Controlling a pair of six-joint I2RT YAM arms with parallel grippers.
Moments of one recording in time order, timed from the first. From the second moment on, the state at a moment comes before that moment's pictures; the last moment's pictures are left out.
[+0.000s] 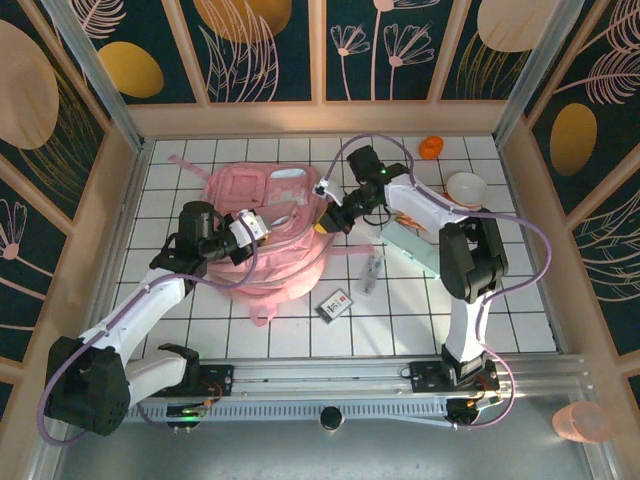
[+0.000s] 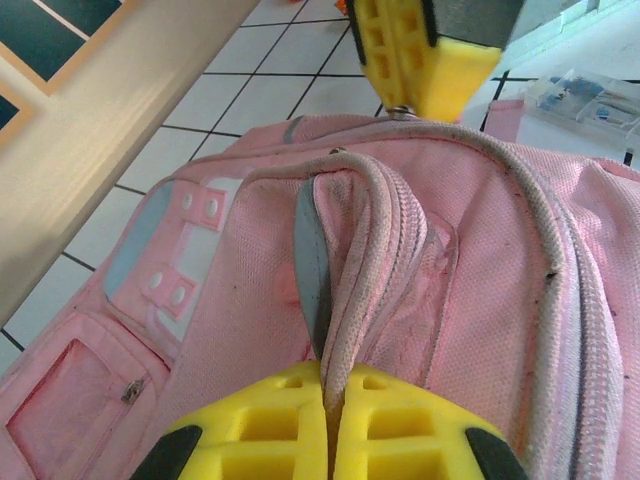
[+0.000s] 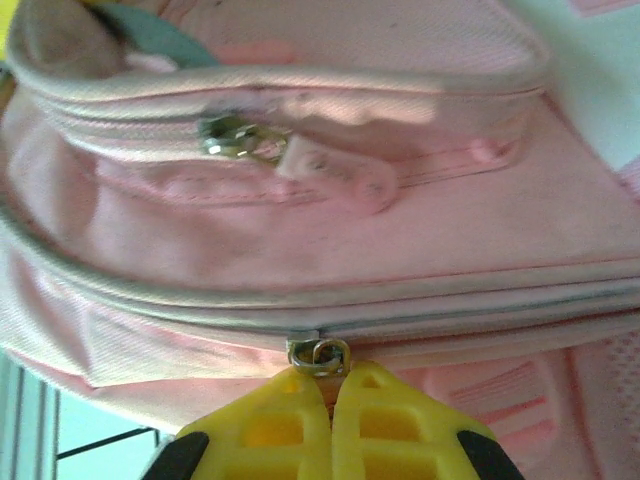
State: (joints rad) left arm -0.29 1.12 0.66 -0.09 0.49 0.69; right arm 0.52 1.92 1.52 -0.75 -0.81 -0.50
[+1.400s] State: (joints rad) left arm -0.46 1.17 0.70 0.02 0.12 0.35; right arm 0.63 1.68 1.25 -0.36 -0.77 0.03
